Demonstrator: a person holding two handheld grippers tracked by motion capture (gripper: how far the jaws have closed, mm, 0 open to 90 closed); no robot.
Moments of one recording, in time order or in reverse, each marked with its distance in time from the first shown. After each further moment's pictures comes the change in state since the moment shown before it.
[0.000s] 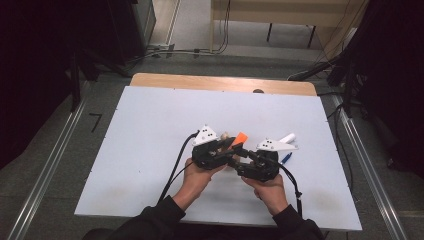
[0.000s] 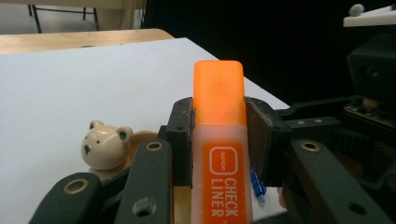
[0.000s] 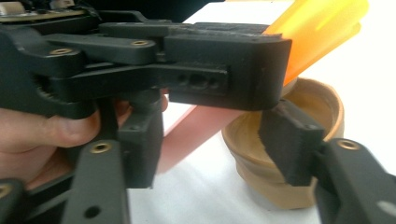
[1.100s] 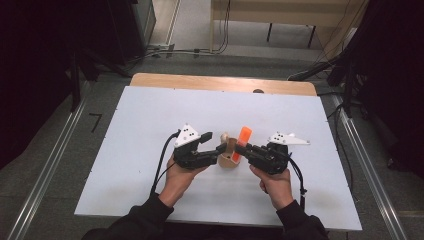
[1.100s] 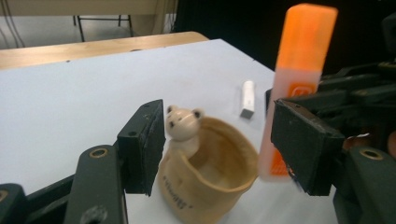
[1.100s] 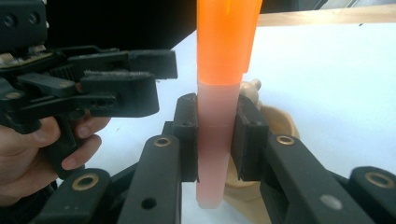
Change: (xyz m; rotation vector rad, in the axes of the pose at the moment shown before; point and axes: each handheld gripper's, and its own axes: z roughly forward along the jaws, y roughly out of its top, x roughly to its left) left arm 0.023 0.000 -0.038 0.003 0.129 0.032; right arm -0.016 0.012 -0.014 -0.079 -0.018 0.031
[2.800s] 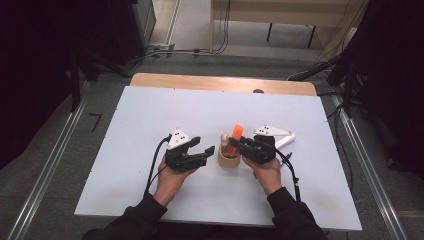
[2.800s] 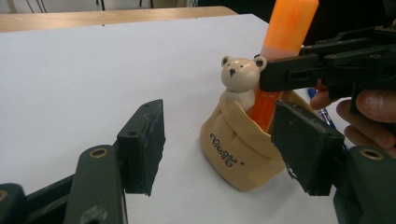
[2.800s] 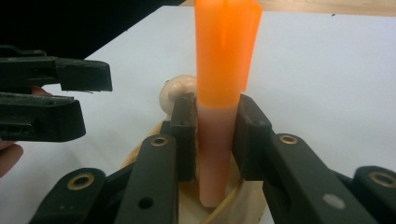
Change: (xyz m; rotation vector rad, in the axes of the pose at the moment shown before) left arm 0.025 -0.025 -0.003 0.056 0.077 -0.027; right arm -0.022 0.000 0.045 0.074 -0.124 -0.070
